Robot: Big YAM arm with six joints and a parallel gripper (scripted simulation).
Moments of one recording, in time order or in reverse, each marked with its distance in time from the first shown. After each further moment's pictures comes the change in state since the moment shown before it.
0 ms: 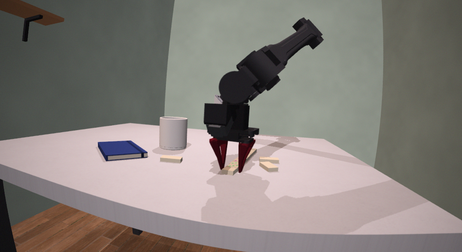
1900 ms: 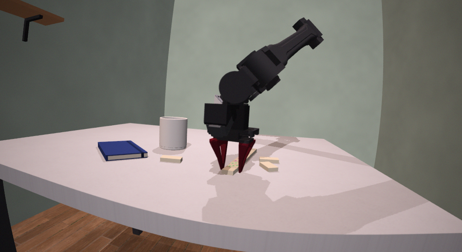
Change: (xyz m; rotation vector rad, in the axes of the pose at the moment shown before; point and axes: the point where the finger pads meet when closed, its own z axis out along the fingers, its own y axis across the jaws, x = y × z) arm 0.000 0.000 0.000 0.000 0.000 0.000
